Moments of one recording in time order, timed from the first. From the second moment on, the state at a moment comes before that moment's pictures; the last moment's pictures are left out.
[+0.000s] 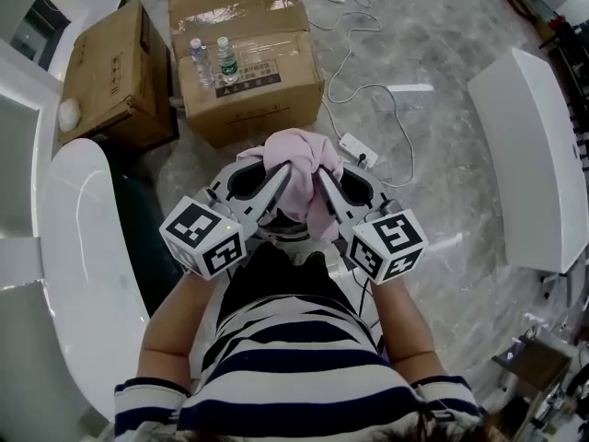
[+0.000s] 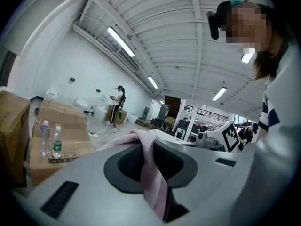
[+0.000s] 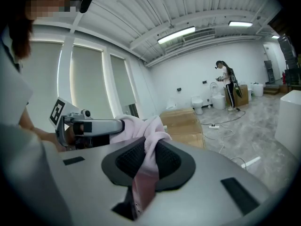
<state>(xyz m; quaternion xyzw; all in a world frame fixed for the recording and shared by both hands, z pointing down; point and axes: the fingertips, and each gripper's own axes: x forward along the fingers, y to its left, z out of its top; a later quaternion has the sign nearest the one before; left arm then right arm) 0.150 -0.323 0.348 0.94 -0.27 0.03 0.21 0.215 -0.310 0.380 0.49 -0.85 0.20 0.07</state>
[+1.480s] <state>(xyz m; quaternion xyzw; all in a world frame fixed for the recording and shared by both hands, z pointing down) 0.088 -0.281 0.694 0.84 -0.19 0.33 0.39 0.181 -0.272 0.694 0.49 -0.71 0.45 0.24</state>
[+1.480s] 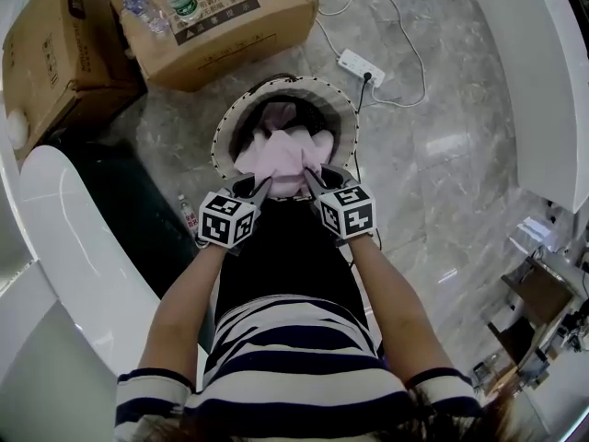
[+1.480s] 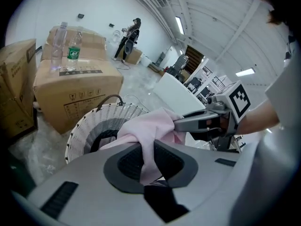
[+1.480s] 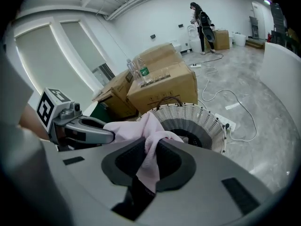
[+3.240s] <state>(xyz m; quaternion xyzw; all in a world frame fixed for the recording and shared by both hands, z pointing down) 0.080 -0.292 0.646 0.82 -0.30 0.30 0.39 0.200 -0.242 0.660 0.52 -0.69 0.45 0.22</state>
